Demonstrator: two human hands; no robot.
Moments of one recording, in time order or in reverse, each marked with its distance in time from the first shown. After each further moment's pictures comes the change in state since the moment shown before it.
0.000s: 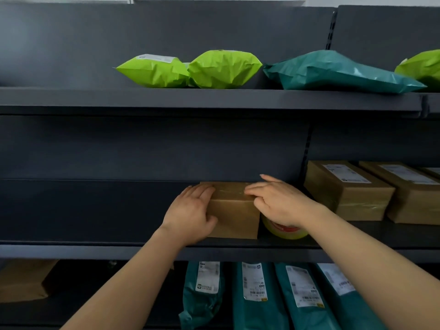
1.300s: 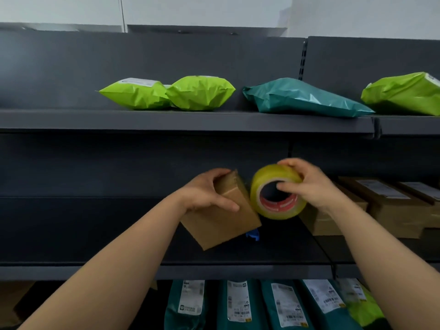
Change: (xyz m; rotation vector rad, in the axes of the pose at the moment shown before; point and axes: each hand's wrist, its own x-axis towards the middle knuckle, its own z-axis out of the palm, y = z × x) left_hand 0.082 0.046 -0.054 -0.847 -0.274 -0.120; right_hand -0.037 0.090 -0.041 0.969 0.481 0.291
